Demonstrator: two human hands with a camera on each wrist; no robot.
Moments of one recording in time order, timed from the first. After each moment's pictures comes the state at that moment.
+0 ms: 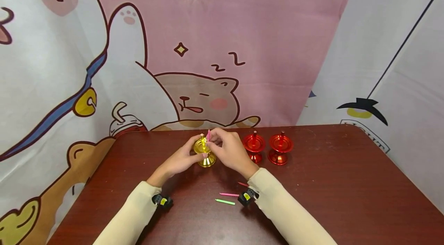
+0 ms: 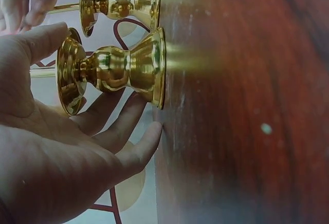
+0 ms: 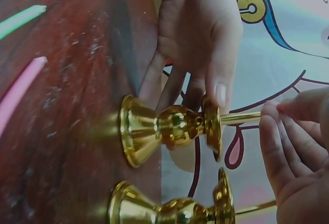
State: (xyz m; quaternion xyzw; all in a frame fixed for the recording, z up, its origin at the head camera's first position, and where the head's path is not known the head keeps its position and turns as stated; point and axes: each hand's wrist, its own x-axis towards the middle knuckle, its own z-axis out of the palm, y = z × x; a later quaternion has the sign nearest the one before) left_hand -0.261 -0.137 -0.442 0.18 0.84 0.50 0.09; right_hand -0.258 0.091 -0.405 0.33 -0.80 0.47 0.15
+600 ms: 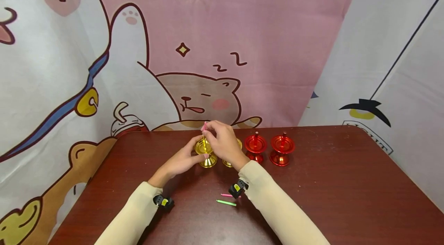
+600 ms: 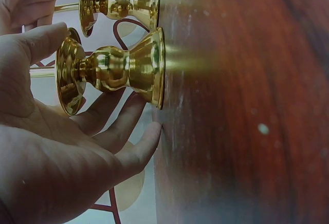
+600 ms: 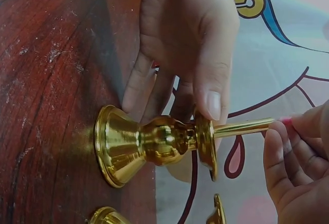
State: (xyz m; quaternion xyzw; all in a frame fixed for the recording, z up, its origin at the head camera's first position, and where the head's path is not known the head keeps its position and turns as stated) left_hand -0.261 -0.137 -0.441 0.19 0.84 0.50 0.08; right_hand -0.277 0.066 -0.396 0.31 -0.81 0.46 0.21
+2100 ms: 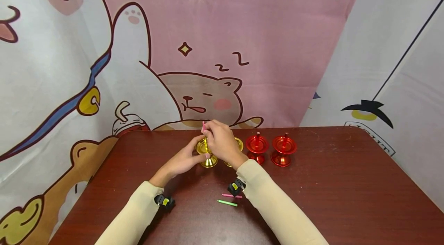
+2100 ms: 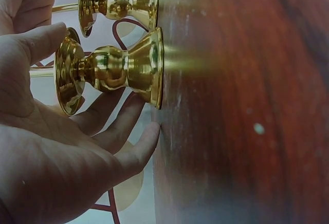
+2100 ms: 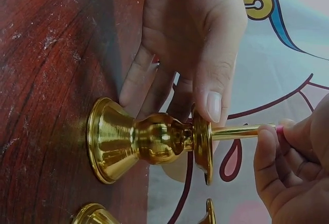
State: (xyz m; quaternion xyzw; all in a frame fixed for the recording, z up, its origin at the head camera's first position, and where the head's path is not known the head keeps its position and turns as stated) left_hand -0.261 -0.137 -0.442 0.19 0.84 0.50 0.07; right_hand -0.279 0.055 -0.391 0.32 -0.83 0.39 0.22
